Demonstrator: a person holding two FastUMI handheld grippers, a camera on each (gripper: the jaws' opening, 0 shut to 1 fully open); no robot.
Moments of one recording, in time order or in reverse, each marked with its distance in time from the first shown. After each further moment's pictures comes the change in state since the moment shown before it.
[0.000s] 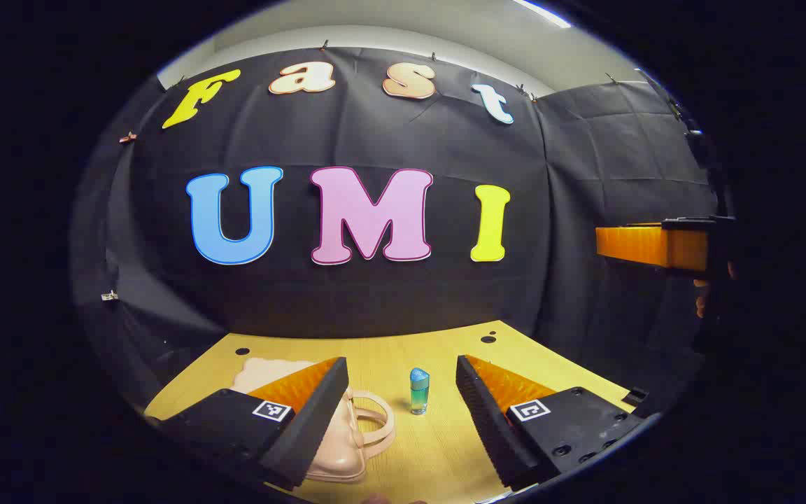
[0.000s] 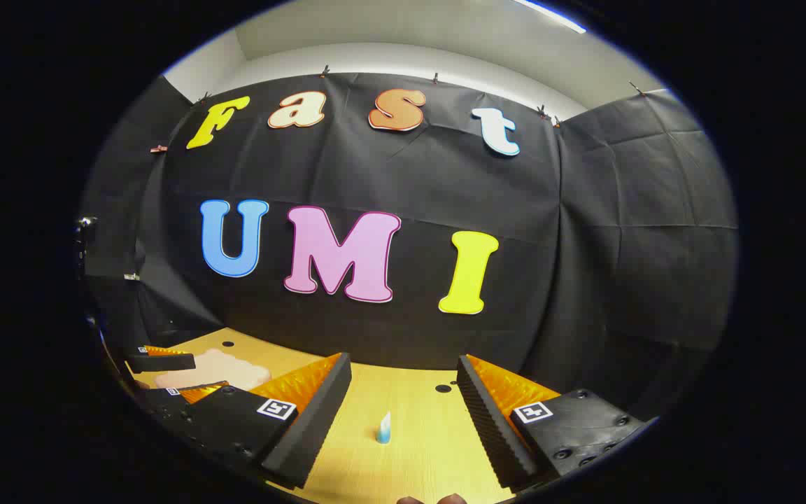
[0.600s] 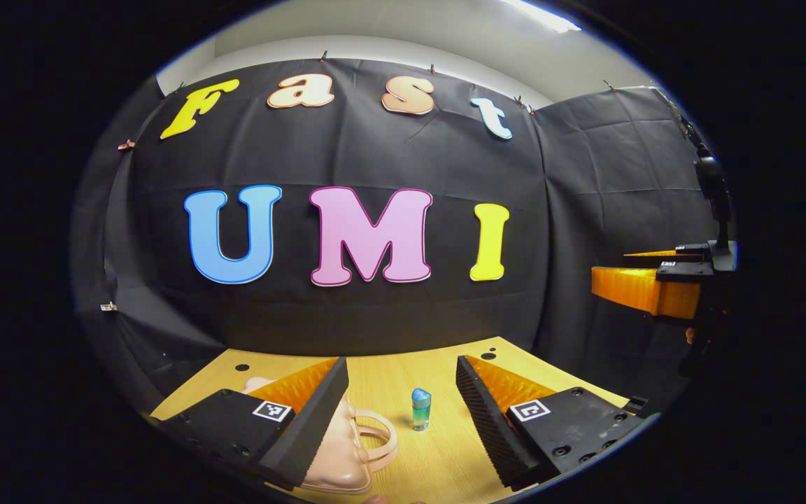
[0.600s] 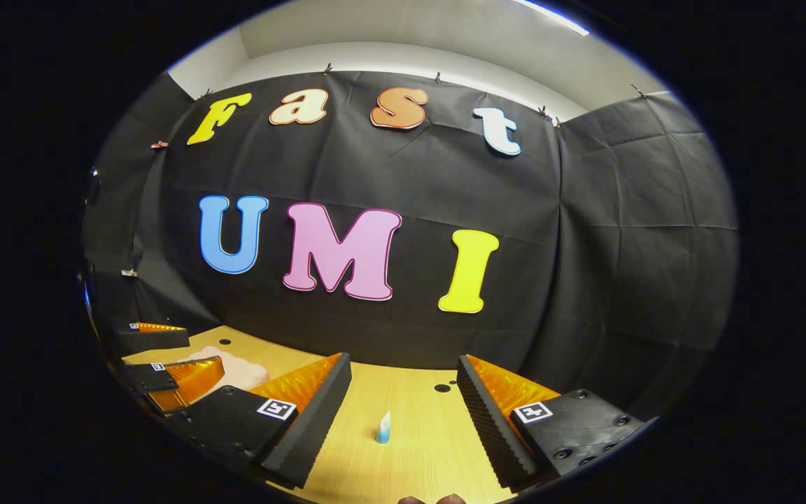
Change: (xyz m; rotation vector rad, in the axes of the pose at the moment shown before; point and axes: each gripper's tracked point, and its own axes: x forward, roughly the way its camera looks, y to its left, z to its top) left arm 0.006 0.002 0.023 0.008 -0.055 -0.018; right arm 0.003 0.001 0.003 0.000 -0.014 0.000
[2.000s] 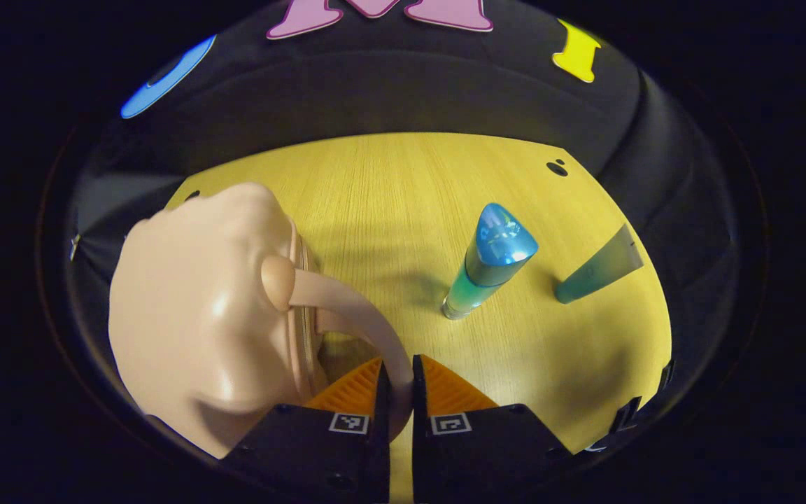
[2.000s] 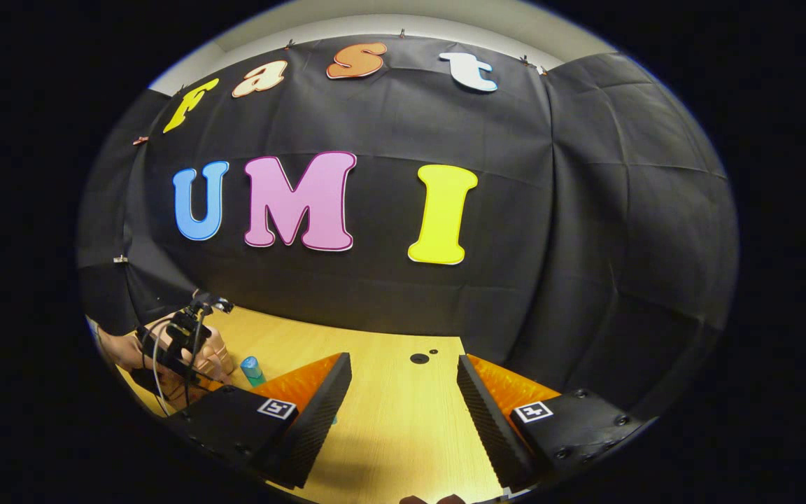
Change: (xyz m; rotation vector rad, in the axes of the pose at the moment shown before) left arm 0.134 0.022 -0.245 -0.064 0.958 0.037; right arm 0.086 -0.119 -0.103 0.059 0.170 0.064
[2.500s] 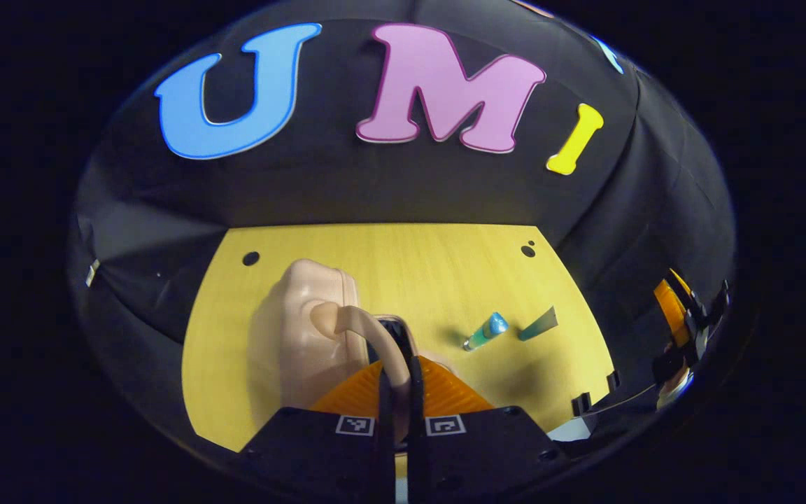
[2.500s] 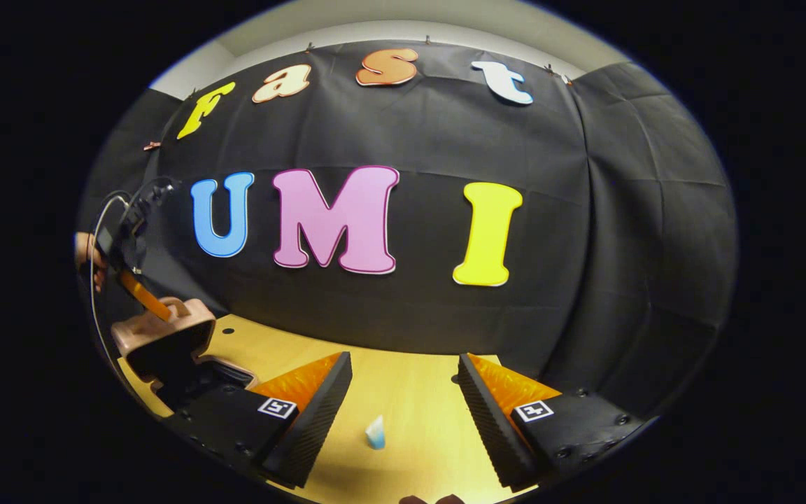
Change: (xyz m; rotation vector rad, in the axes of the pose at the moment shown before) left arm -0.218 0.170 0.087 -0.052 -0.216 -0.059; right arm 0.029 0.105 0.043 0.003 -0.075 0.049
